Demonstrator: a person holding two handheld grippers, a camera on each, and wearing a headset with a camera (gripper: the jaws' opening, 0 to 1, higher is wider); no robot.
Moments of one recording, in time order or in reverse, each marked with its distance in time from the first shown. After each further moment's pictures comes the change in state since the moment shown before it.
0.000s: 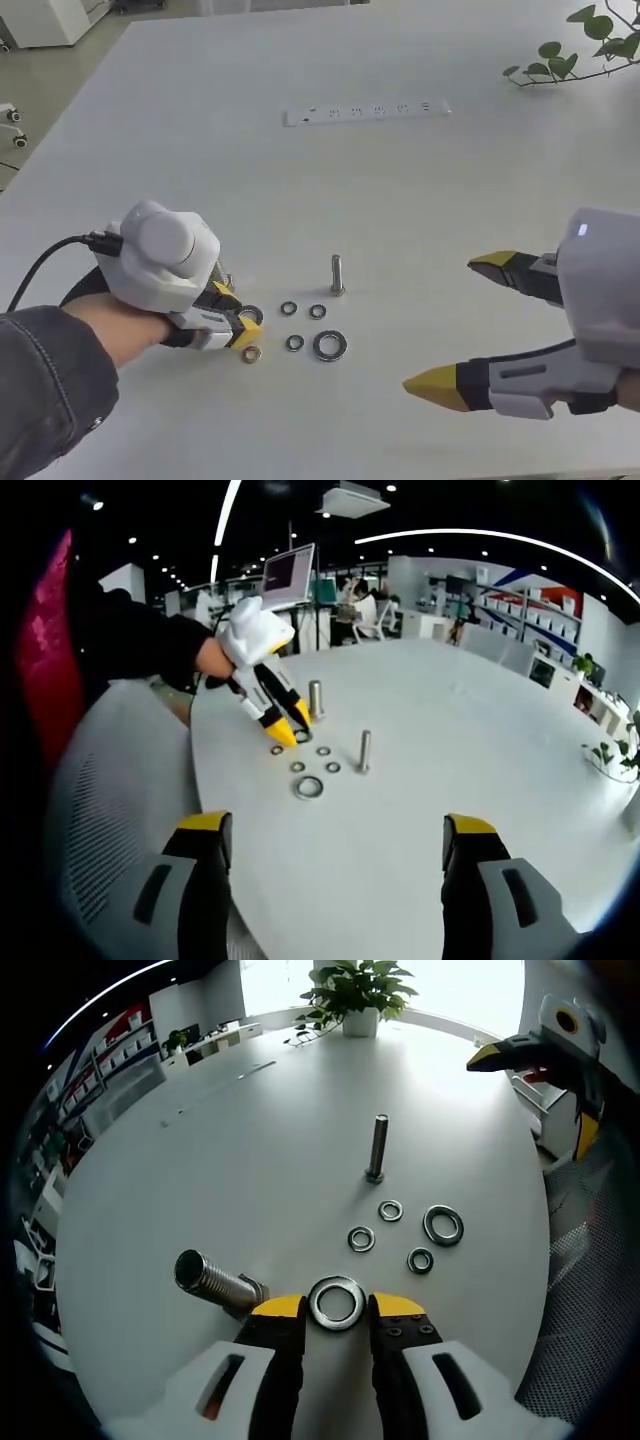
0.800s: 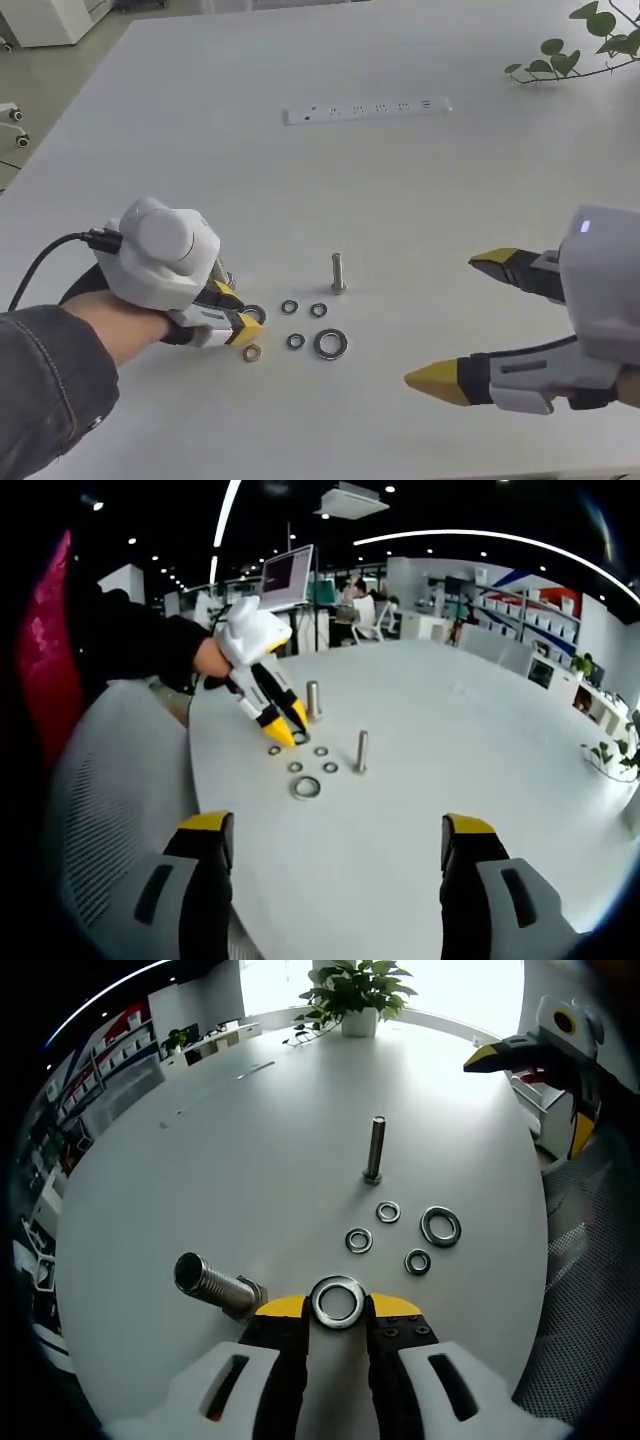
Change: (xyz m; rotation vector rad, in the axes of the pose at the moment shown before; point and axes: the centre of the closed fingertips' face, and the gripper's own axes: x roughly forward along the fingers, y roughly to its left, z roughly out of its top) left arm -0.002 -0.002 0.001 -0.001 0.004 -0.004; right arm 0.000 -0.002 0.000 0.001 -0.005 -0.005
